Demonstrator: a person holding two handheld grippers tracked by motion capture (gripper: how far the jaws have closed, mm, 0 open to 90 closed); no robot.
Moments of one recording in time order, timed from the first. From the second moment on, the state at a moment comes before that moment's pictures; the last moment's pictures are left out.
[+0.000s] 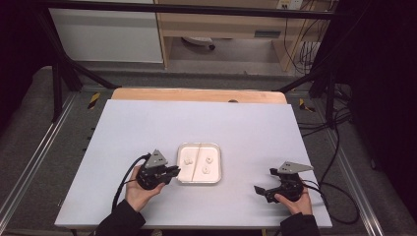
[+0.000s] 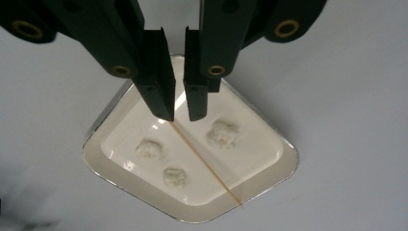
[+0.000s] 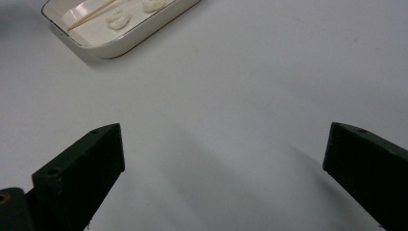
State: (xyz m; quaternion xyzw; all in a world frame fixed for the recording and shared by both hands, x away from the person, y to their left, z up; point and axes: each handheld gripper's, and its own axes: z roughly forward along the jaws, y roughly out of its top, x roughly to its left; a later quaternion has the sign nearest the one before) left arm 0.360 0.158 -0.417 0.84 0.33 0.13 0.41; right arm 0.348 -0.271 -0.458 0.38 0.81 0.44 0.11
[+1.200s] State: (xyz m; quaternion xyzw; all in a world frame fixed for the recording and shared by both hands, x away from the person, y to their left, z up) left arm 0.372 0.114 -0.439 0.86 0.32 0.12 0.37; right arm 0.348 -0.270 -0.458 0.38 0.81 0.44 0.11
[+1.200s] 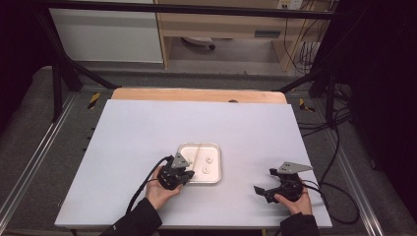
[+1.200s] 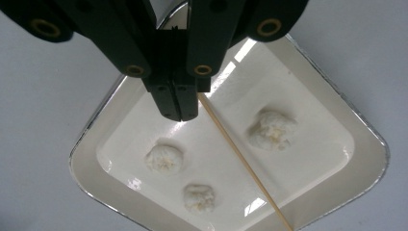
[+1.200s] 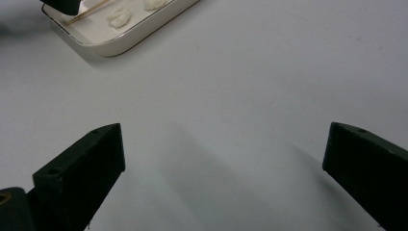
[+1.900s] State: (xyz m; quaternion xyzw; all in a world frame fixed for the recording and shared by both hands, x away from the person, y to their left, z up) left arm 0.392 0.093 -0.439 0.82 0.42 0.16 0.35; right arm 0.349 -0.270 -0.459 0.38 0.81 0.43 0.10
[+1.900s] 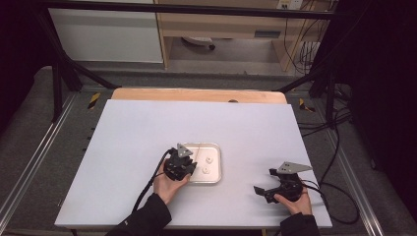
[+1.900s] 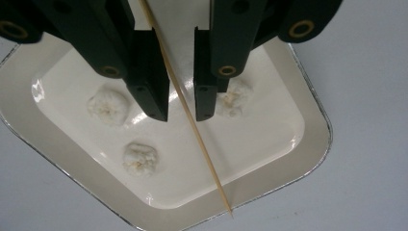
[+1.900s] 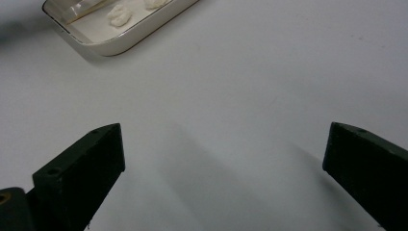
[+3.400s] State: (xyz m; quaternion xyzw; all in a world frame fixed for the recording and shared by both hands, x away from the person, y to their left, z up) left arm 0.379 0.102 -0.433 0.81 0.41 0.18 0.39; right arm 0.349 -0.269 -0.460 0.38 0.81 0.43 0.10
